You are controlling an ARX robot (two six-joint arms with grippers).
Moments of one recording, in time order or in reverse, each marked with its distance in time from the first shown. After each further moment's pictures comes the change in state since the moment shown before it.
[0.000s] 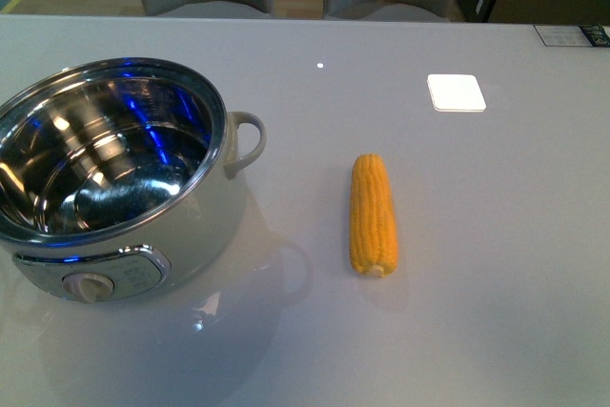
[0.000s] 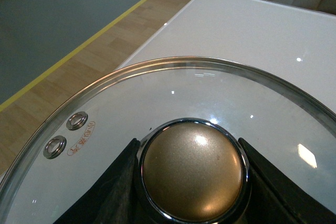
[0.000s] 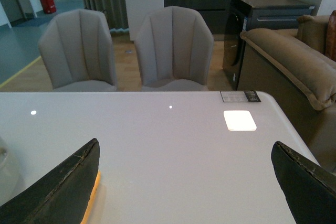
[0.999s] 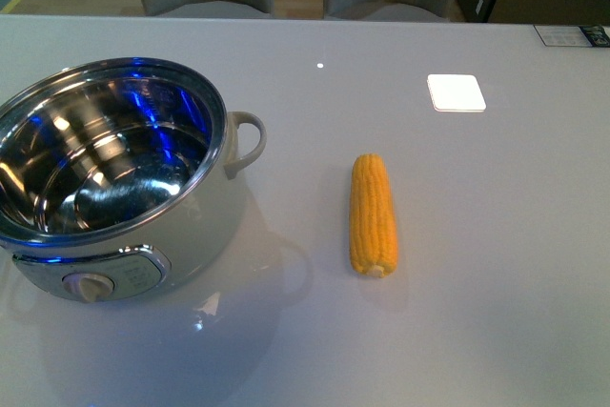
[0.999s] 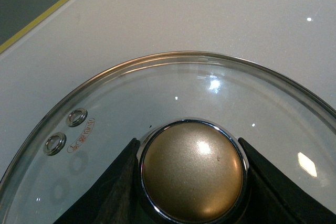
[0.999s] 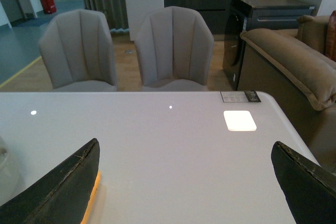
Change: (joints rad) left arm 0.019 0.309 0.078 0.052 0.008 -0.002; right arm 0.000 0.000 0.000 0.000 0.000 0.000
